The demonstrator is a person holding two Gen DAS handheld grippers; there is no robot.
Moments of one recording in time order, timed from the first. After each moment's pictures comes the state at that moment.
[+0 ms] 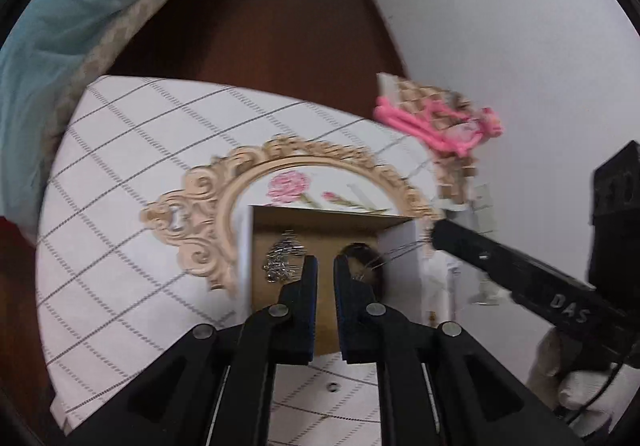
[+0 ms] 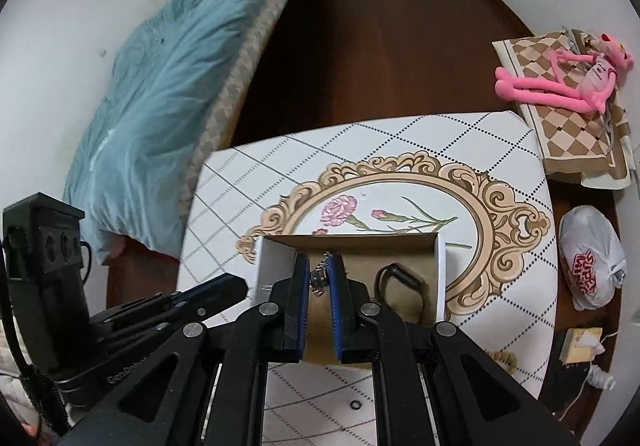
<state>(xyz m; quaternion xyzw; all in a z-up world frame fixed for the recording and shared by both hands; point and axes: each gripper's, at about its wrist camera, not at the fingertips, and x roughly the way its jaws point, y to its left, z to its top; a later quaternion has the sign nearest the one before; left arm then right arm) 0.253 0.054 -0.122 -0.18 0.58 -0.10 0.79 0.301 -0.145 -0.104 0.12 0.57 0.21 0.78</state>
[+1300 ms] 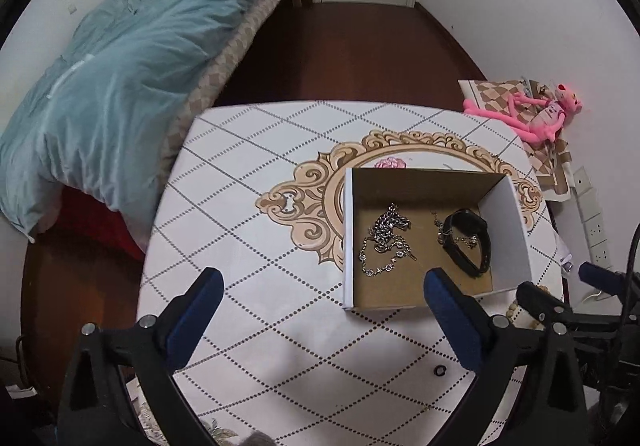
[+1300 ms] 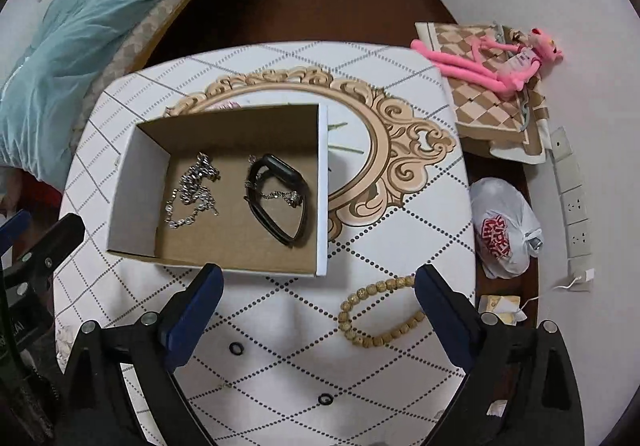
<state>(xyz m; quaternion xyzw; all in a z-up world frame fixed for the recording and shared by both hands) 0.175 0.036 -0.114 -0.01 0.52 0.06 0.85 0.216 -0.172 -0.146 -0.02 0.59 0.07 0.81</state>
